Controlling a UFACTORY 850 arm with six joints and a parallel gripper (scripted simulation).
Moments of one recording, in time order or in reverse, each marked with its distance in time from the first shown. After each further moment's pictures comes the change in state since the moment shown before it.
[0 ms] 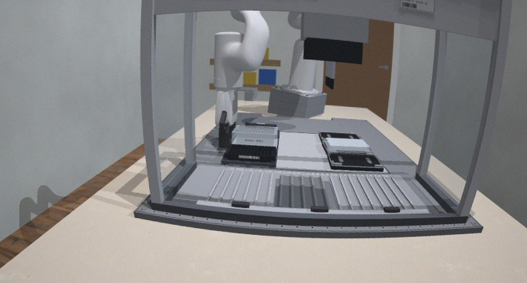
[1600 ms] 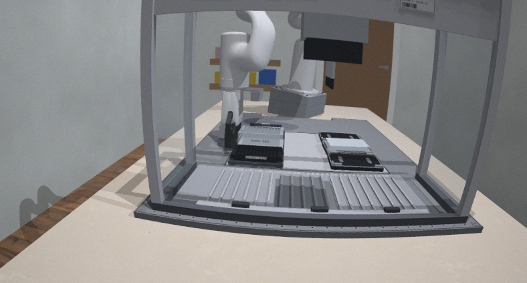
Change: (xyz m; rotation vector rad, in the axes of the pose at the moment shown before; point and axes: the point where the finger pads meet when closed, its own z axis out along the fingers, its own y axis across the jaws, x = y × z) arm 0.017 0.000 0.000 0.000 0.000 0.000
